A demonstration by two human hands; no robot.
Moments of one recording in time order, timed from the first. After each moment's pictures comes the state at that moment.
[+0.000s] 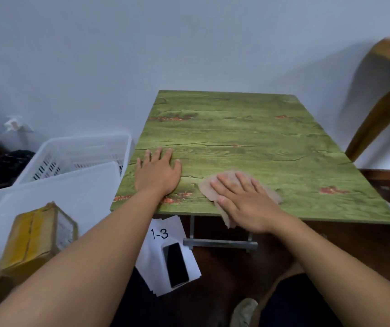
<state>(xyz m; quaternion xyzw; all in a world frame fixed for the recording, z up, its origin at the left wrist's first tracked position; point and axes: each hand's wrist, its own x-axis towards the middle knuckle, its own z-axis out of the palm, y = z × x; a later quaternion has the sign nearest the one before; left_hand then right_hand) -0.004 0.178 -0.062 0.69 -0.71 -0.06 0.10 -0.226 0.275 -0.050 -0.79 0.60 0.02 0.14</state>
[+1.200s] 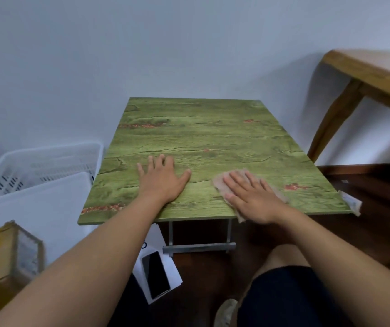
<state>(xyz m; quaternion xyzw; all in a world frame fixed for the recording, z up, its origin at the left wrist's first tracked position) -0.069 0.183 -0.061 0.63 -0.76 -0.07 0.09 -0.297 0.279 -0.047 -0.71 0.68 0.04 0.15</state>
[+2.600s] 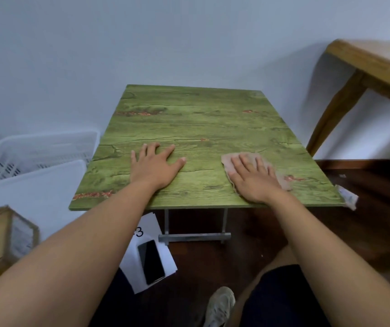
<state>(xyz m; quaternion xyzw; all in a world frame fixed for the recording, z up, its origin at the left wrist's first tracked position) -0.064 0.182 -0.060 0.64 -0.76 -0.08 0.08 -0.312 0.259 -0.054 -0.64 0.75 0.01 0.14</state>
